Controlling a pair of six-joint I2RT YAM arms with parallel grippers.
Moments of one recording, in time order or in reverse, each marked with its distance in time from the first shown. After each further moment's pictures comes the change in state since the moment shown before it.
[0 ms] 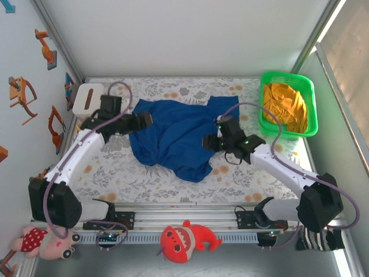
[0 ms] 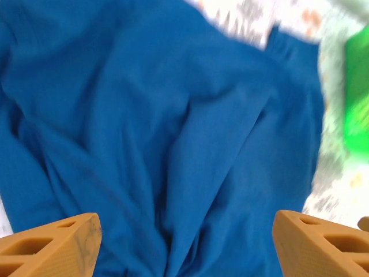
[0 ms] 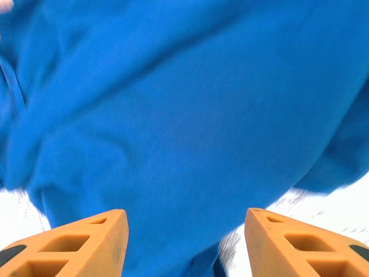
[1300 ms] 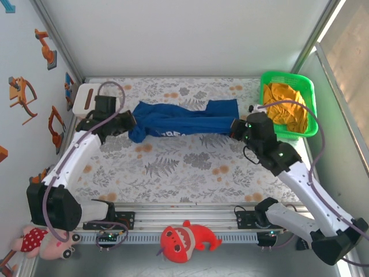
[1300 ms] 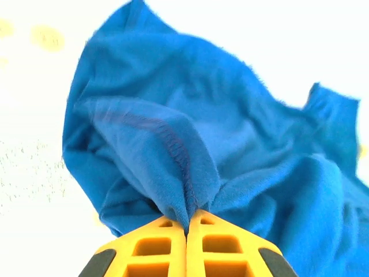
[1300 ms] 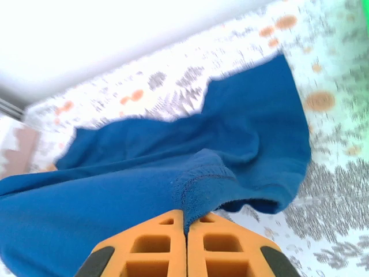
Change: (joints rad) left arm 0.113 -0.011 0.071 -0.019 -0.100 -0.036; right arm -0.121 -0.352 0.167 -0.135 0.227 0.095
